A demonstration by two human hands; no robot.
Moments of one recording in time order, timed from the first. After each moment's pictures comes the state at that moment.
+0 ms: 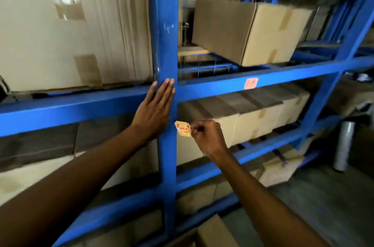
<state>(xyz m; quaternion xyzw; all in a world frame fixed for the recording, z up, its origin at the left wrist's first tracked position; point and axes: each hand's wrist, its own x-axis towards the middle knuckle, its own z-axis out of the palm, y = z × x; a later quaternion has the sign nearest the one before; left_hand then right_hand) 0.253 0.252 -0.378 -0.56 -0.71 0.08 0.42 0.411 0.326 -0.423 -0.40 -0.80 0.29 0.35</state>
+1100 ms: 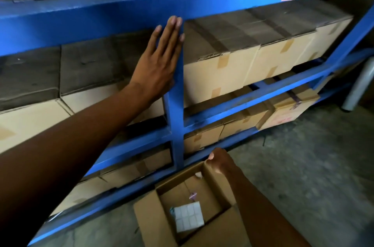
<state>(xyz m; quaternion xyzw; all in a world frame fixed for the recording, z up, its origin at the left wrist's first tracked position) 0.242 0.261 -0.455 -0.57 -0.66 0.14 0.47 0.453 0.302 -0.697 -0.55 -0.75 0.36 -0.06</state>
